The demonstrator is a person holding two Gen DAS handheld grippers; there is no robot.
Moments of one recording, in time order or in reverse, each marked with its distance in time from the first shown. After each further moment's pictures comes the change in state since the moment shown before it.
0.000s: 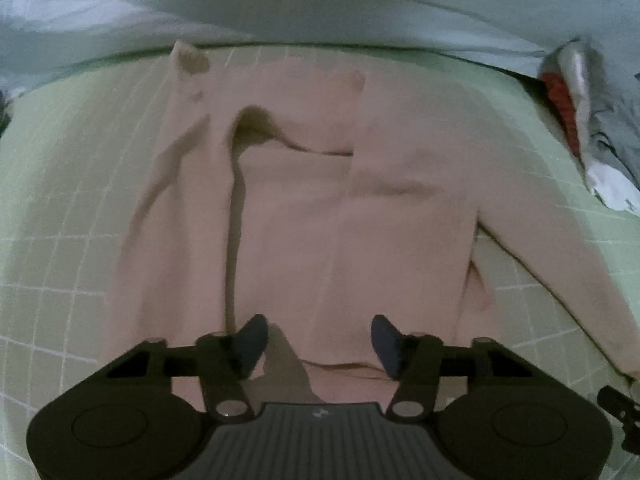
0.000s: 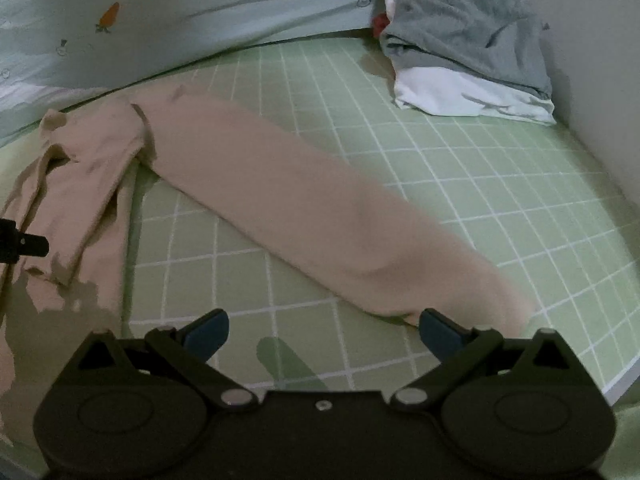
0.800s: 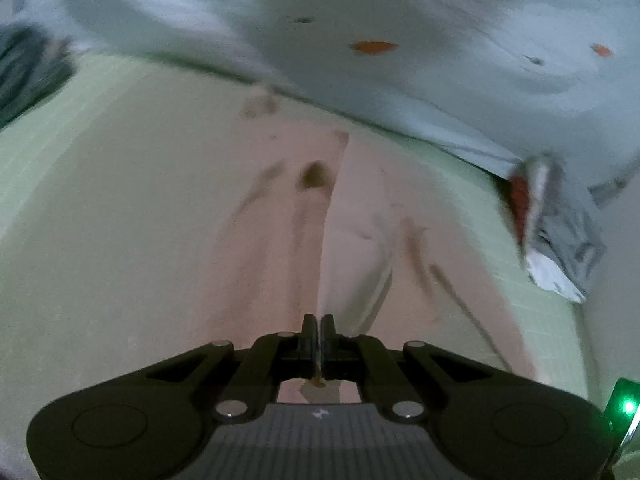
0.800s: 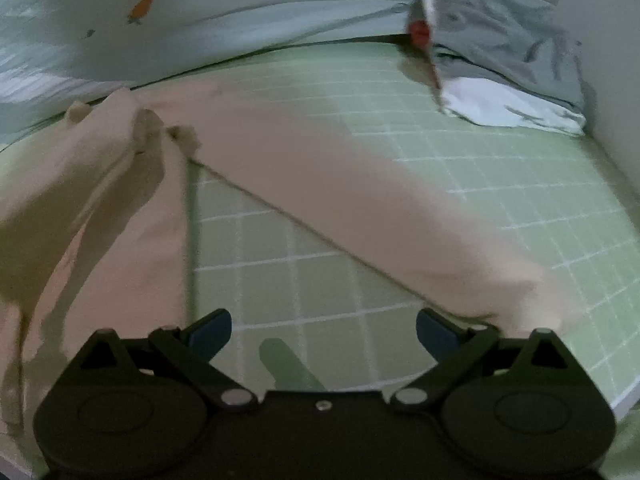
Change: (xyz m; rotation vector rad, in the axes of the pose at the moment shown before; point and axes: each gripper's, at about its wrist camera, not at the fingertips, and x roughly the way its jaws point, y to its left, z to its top) left arm -0.111 0.090 -0.061 -0.276 -0.126 -0.156; right arm 0.002 0.053 0.003 -0.018 -0.009 0.025
